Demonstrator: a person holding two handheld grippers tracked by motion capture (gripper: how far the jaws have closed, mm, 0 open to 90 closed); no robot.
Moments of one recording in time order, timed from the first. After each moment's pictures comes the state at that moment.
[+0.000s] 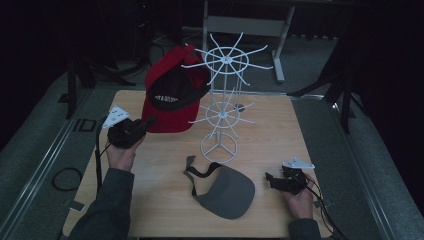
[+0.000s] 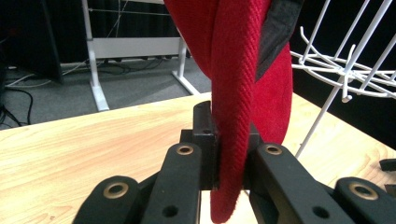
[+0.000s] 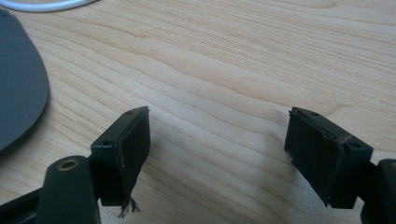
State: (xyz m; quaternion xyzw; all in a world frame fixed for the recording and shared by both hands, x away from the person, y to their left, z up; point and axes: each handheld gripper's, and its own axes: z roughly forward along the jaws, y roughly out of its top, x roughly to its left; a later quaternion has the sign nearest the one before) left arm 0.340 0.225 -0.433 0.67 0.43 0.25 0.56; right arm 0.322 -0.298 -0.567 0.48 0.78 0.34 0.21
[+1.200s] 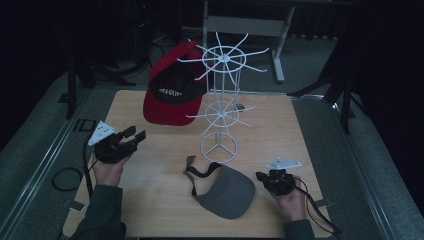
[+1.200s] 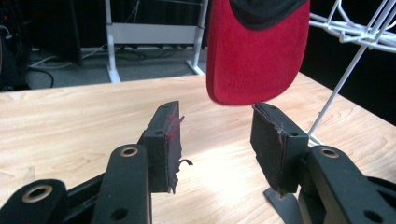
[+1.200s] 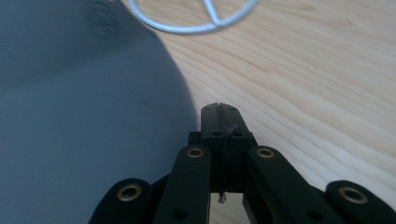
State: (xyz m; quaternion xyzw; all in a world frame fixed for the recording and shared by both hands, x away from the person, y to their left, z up) left arm 0.311 0.256 -0.465 0.66 0.47 0.25 0.53; right arm 0.299 -0.245 -0.528 0.40 0.83 0.35 0.15
